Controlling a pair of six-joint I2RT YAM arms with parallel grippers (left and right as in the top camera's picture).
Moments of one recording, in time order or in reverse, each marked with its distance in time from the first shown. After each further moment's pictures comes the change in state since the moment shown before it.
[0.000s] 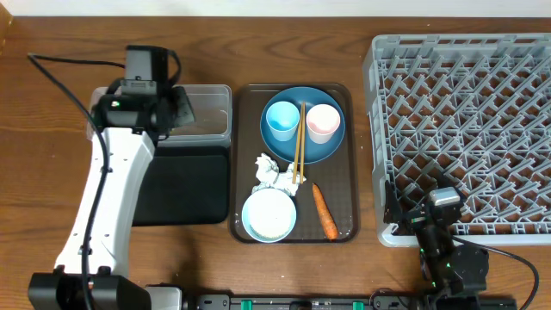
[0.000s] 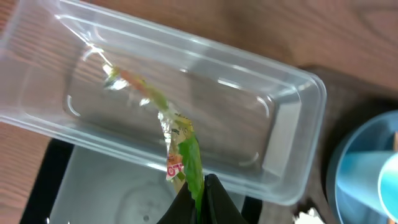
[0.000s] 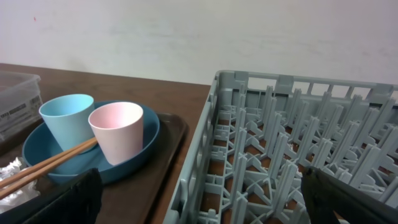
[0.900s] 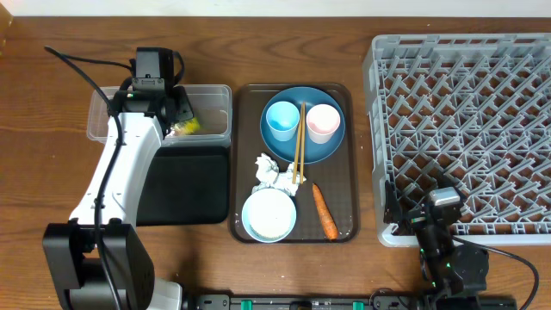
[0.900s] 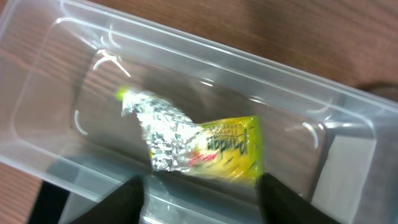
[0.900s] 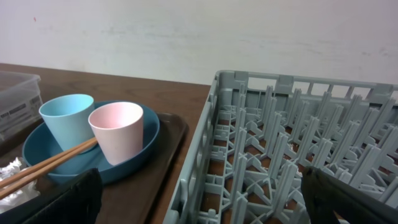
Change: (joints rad) left arm 0.014 0.140 -0.059 0.154 -0.104 0.019; right arm 0.000 0.000 0.000 0.000 0.000 0.000
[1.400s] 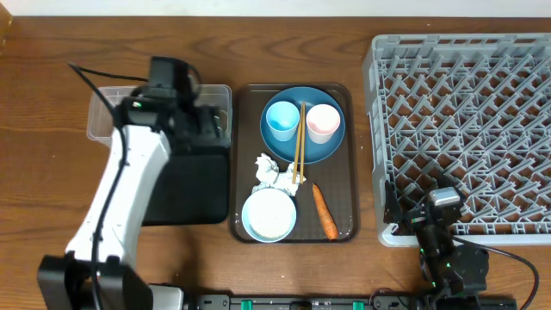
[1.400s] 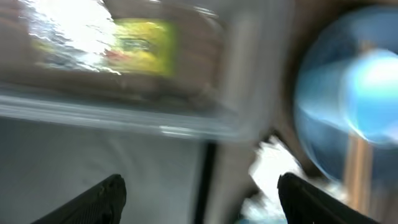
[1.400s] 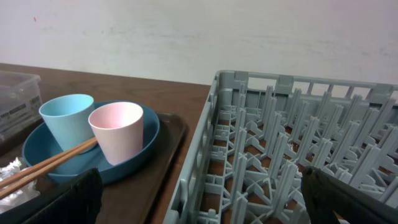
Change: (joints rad) left arm -0.119 -0.117 -0.001 -0.252 0.341 -0.004; right arm 0.000 0.000 0.000 0.000 0.000 0.000
